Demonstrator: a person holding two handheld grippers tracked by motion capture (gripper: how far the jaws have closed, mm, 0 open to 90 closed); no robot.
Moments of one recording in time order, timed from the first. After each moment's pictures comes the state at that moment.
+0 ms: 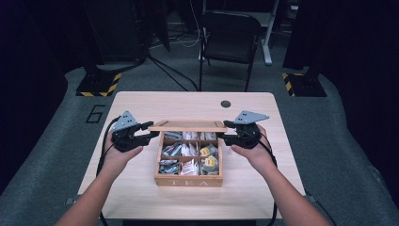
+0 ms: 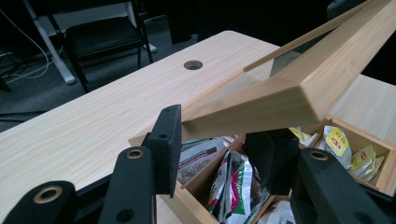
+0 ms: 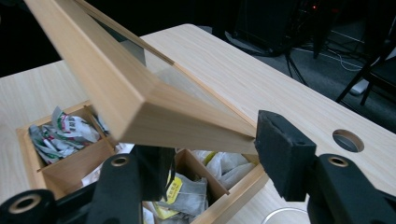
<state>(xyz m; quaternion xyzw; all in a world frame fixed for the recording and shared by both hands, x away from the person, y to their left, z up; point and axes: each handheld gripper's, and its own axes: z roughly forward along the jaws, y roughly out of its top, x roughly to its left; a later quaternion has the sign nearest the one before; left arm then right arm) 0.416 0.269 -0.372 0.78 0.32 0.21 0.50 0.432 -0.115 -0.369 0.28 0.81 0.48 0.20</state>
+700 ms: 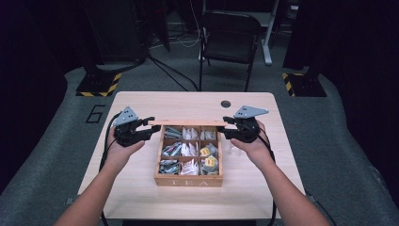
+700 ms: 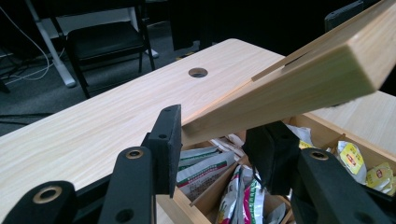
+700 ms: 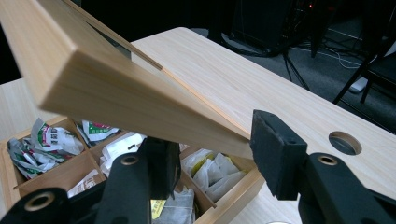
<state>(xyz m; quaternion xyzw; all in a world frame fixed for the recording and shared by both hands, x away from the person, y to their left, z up) 0.434 0.269 -0.374 0.77 0.32 0.21 0.51 0.452 -0.116 -0.372 0.30 0.80 0.49 0.19</state>
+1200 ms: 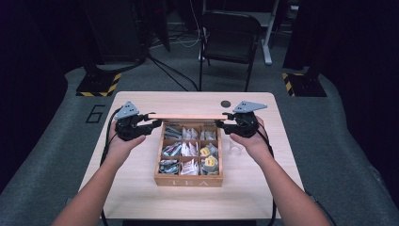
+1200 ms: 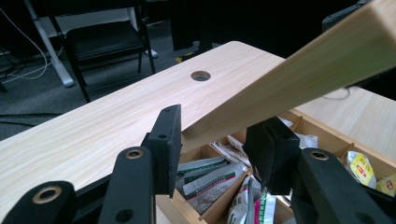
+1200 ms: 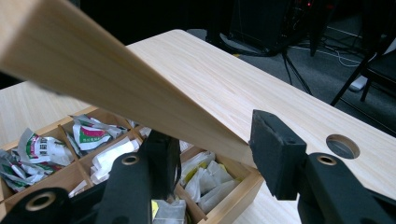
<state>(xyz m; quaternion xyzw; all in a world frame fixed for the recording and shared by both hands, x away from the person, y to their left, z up) 0.450 0.268 -0.371 0.76 0.33 0.21 0.52 0.469 -0.115 -0.370 0.30 0.79 0.49 0.19</state>
